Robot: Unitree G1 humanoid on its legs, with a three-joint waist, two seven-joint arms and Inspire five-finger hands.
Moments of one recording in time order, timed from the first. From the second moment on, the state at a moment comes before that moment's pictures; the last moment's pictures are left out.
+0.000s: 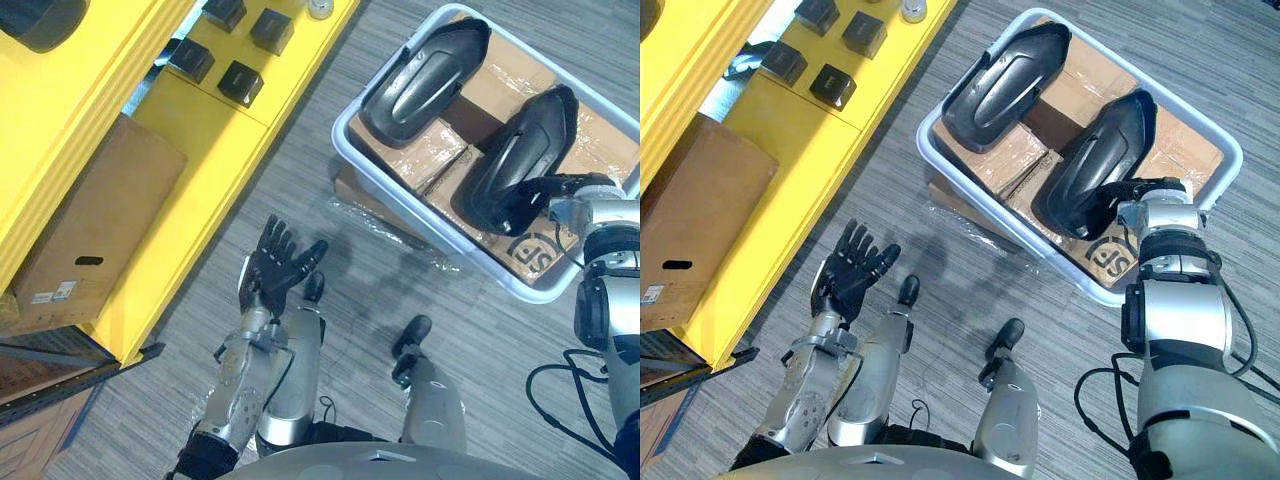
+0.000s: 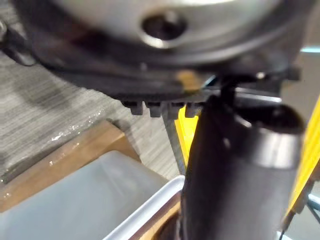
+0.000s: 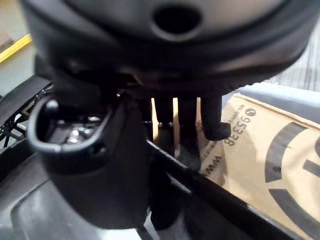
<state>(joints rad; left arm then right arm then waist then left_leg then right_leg) 0.14 0.16 -0.31 0.11 -0.71 -0.31 0.10 -1.03 -0.73 -0.09 1.22 0.06 0.47 -0.18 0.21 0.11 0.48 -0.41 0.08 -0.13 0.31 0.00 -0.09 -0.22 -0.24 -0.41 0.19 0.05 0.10</state>
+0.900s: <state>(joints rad) 0.15 0.18 -0.27 -0.22 -0.53 -0.19 -0.21 -0.39 -0.56 -0.17 0.38 -0.49 -0.02 -0.70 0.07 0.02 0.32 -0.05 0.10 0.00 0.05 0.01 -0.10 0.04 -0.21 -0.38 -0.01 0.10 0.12</state>
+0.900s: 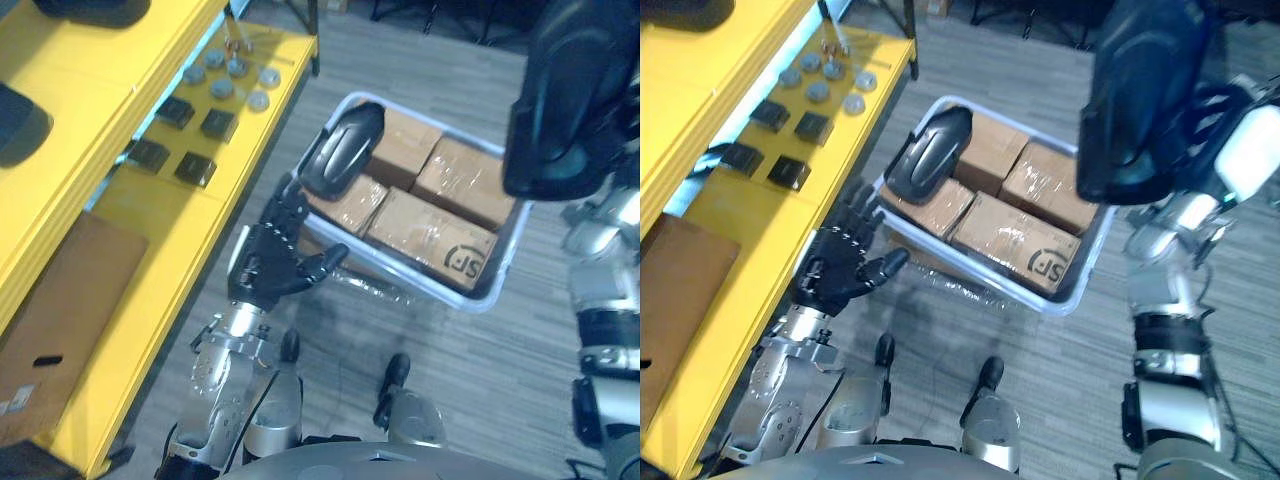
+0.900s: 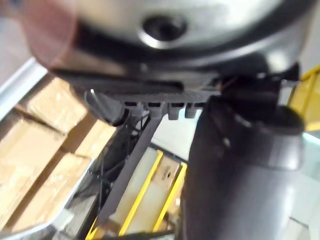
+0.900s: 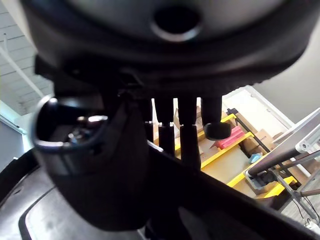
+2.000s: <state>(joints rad) -0.07 0.09 -0.29 -0.08 -0.47 0.00 -0.04 -0.17 -0.22 0.11 0.14 -0.48 -0.36 -0.68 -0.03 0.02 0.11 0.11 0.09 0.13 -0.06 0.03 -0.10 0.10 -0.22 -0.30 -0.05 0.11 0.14</state>
